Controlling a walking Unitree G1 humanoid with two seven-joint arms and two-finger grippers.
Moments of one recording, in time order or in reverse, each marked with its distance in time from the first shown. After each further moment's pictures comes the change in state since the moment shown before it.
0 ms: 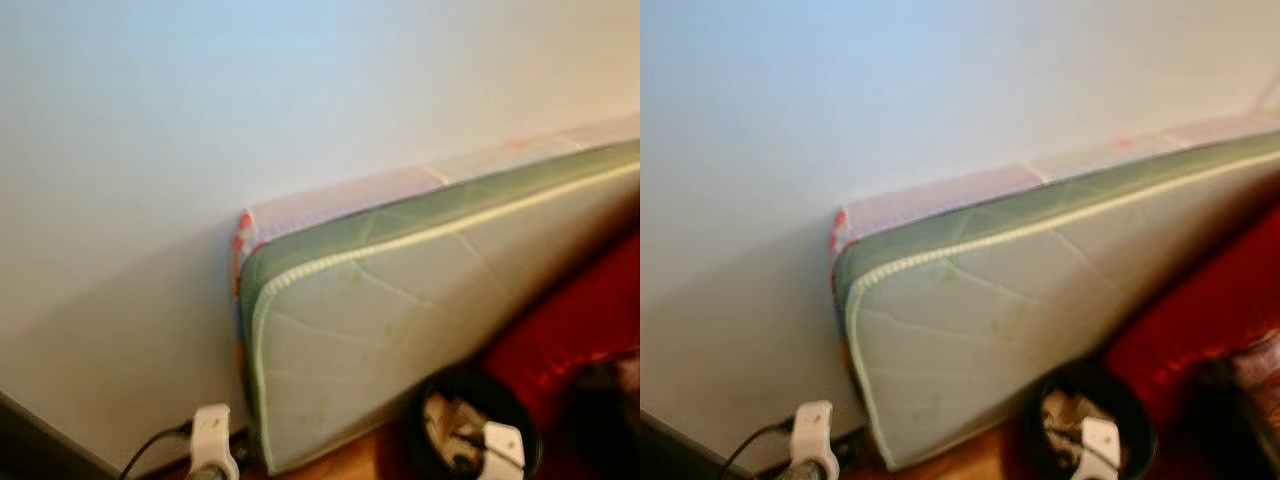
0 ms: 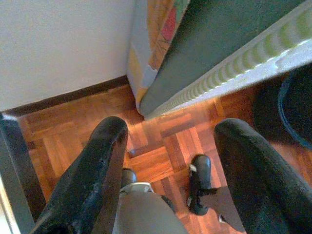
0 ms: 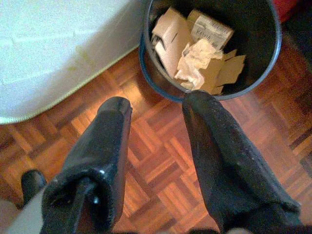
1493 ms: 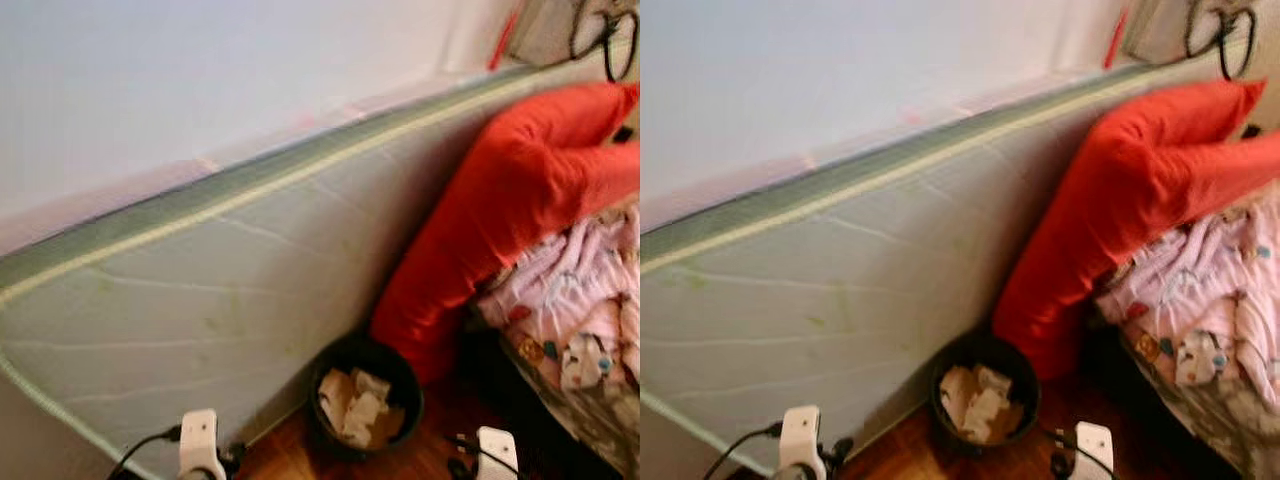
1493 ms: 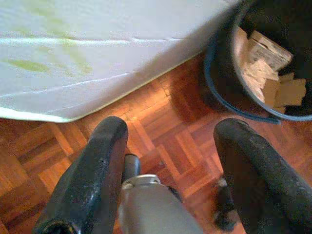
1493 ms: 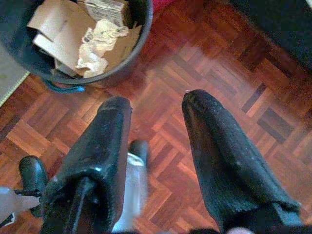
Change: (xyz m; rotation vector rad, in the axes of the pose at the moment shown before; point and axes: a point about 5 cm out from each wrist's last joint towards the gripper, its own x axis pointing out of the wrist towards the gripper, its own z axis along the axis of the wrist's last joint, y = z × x) left arm -0.001 0.006 -0.002 0.002 0.007 0.017; right arm 0.000 0.003 -0.001 0.002 0.006 0.008
